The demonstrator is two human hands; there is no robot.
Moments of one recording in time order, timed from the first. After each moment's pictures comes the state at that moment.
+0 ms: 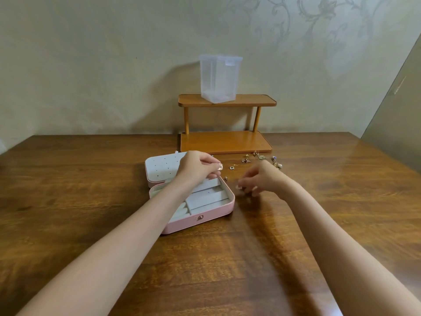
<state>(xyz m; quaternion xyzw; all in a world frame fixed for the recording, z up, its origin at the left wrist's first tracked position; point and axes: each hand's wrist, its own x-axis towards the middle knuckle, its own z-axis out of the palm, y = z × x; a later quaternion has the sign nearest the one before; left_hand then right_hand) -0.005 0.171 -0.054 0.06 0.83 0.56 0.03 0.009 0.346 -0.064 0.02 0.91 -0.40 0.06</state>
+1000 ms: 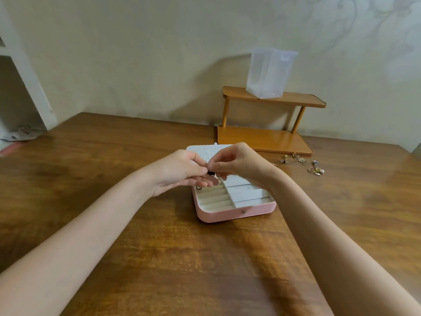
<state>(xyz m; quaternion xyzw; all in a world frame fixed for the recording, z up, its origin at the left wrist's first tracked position) 0.035 0.051 -0.033 0.04 0.77 0.61 0.19 0.003 0.218 -0.040 -0.20 0.83 -0.50 0.11</state>
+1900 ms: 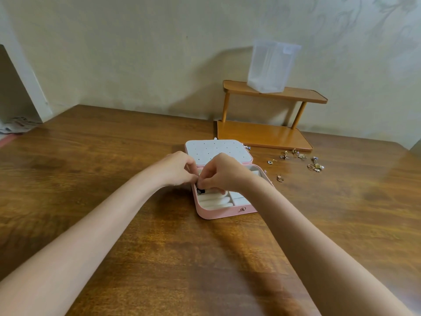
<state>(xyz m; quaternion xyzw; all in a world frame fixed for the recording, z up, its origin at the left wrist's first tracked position) 0.017 0.045 -0.055 0.09 0.95 0.30 0.11 0.013 0.186 -0.054 -0.17 0.93 -0.31 0.13</state>
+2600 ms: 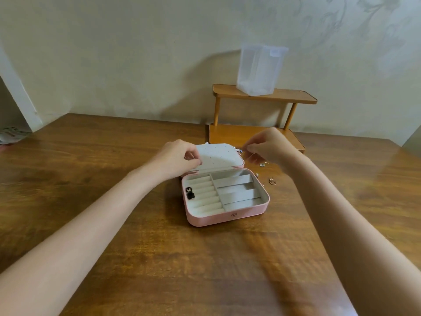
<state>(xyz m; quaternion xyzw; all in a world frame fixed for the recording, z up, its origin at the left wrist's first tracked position) -0.003 0.064 -0.041 0.13 0.95 0.29 -0.01 -0.017 0.273 -0.016 0.00 0.92 -0.40 0.01</state>
